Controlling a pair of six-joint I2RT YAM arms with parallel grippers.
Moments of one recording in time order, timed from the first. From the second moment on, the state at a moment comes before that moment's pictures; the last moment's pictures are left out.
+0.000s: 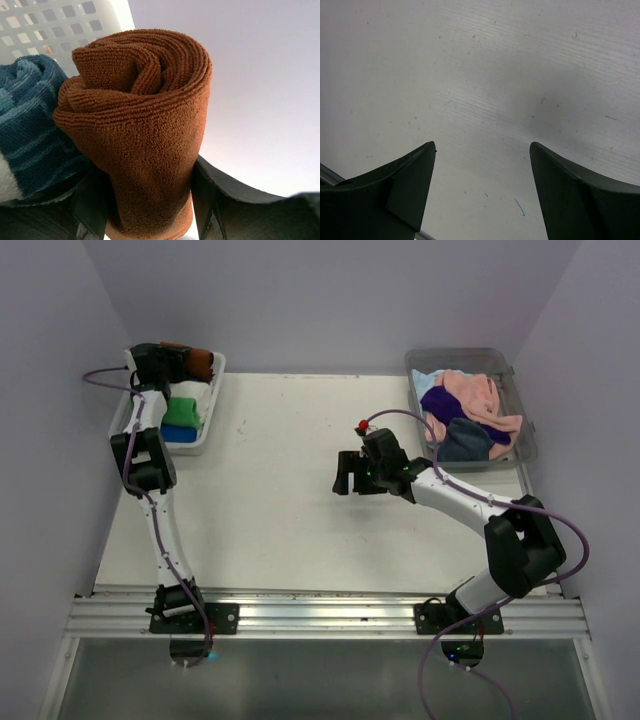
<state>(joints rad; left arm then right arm) 0.26 2.58 2.25 -0.02 0.20 -1.29 0.59 1.54 0.99 -0.28 -0.09 0.50</state>
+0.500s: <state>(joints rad) 0.26 2.47 2.11 -0.01 0.20 -1.29 0.59 1.53 0.99 -0.29 -0.09 0.50</state>
